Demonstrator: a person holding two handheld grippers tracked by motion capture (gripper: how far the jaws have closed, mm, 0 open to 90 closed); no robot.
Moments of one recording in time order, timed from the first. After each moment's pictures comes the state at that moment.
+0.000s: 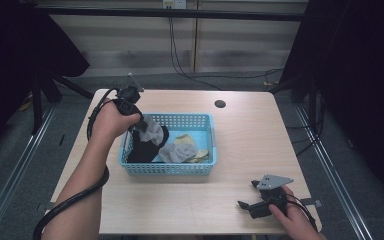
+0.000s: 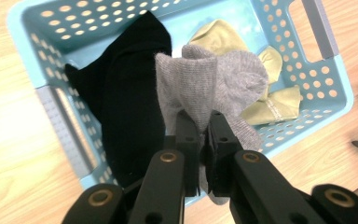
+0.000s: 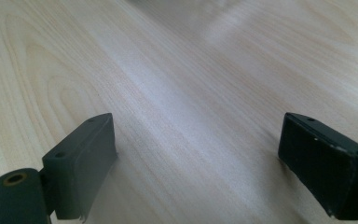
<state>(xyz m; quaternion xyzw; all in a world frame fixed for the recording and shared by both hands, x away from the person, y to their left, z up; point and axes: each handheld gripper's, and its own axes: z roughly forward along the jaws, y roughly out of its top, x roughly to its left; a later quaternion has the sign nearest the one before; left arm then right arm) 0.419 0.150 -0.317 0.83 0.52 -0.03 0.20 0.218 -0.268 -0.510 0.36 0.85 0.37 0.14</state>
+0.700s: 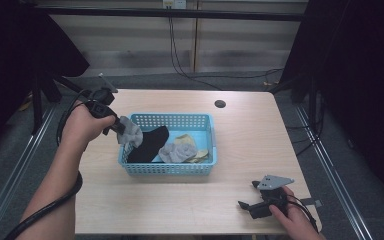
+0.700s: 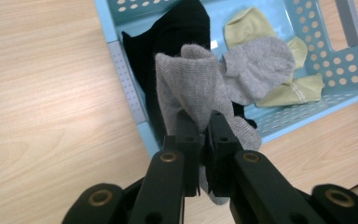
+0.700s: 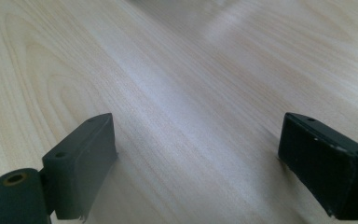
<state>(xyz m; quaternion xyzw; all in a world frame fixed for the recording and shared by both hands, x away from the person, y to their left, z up) 0.401 0.206 -0.306 0.81 0.55 -0.02 0.20 0.217 -0.269 -0.510 0.36 0.85 0.37 0.14</state>
